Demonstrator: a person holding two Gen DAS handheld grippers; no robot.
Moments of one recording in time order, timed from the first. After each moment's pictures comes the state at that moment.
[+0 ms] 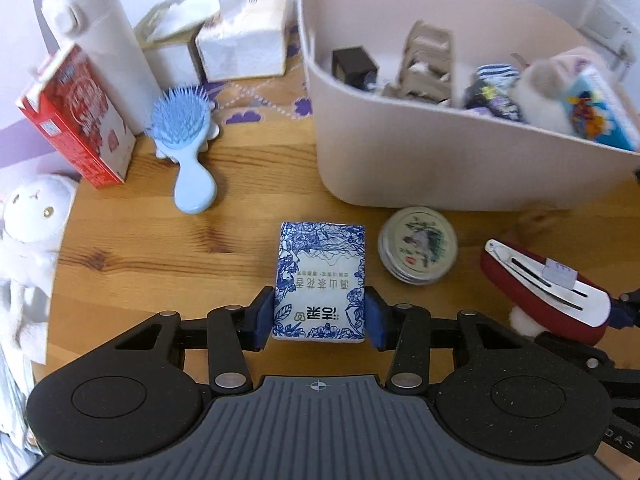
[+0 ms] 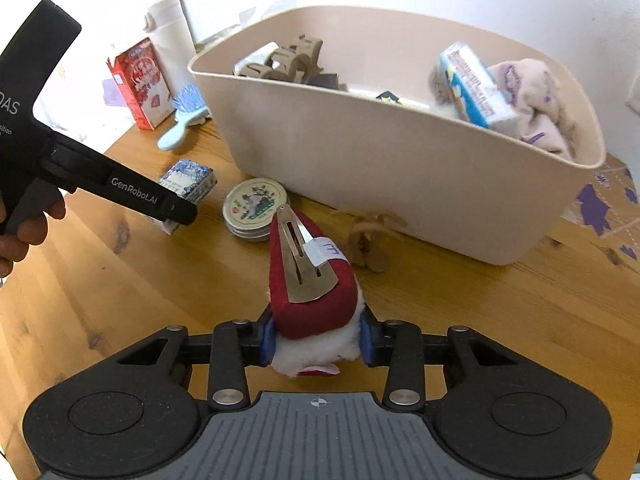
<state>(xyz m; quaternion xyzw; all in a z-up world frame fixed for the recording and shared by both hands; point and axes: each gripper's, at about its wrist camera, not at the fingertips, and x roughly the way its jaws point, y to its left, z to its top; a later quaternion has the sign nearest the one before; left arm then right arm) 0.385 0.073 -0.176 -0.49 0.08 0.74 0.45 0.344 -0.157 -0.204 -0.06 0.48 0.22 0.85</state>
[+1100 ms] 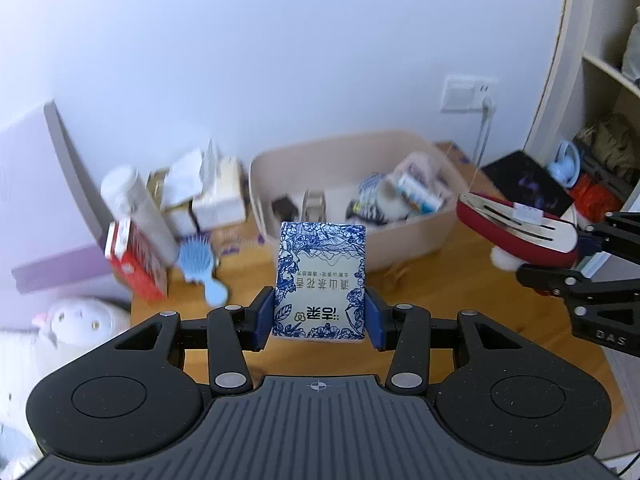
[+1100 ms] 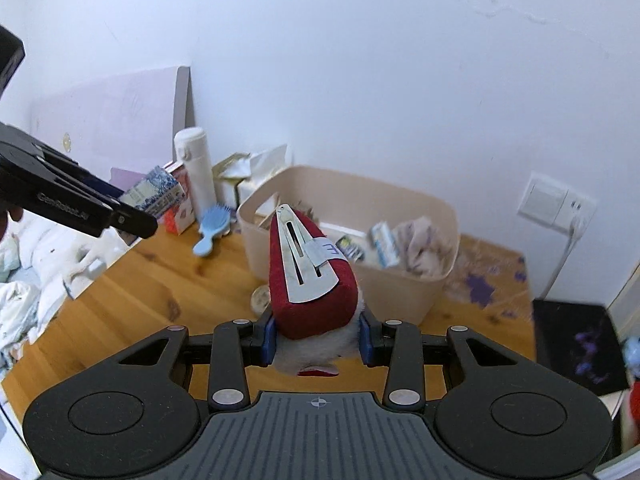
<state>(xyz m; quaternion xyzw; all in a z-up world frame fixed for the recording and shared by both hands) 0.436 -0.063 -0.012 -0.33 0.06 0.76 0.55 0.238 -0.181 -0.048 -0.08 0.33 0.16 0.93</state>
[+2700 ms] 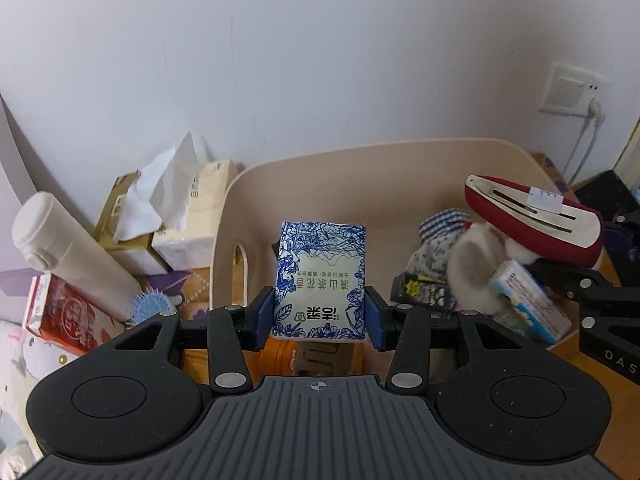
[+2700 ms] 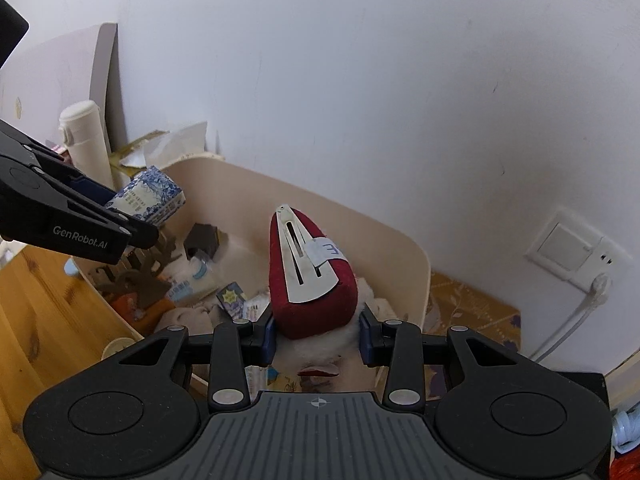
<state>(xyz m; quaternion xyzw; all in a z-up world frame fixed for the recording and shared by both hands) 0.370 0.160 -0.070 -0.39 0.09 0.78 0.48 0.443 -0.202 -0.125 -0.13 0.37 0.15 0.91</state>
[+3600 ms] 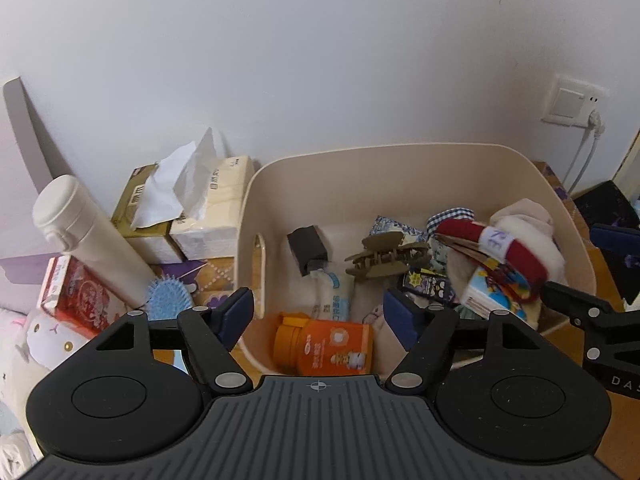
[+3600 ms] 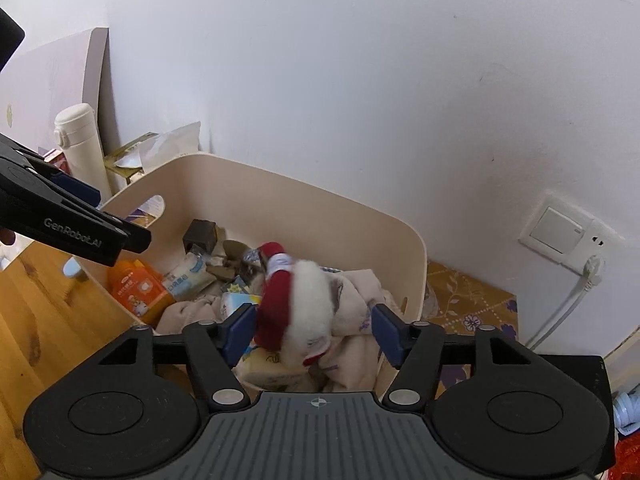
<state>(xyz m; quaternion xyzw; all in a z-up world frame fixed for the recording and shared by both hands) 0.381 0.126 -0.067 -0.38 0.07 0.78 0.48 0.417 -0.204 -0.116 -0.11 0.36 0.13 0.92</state>
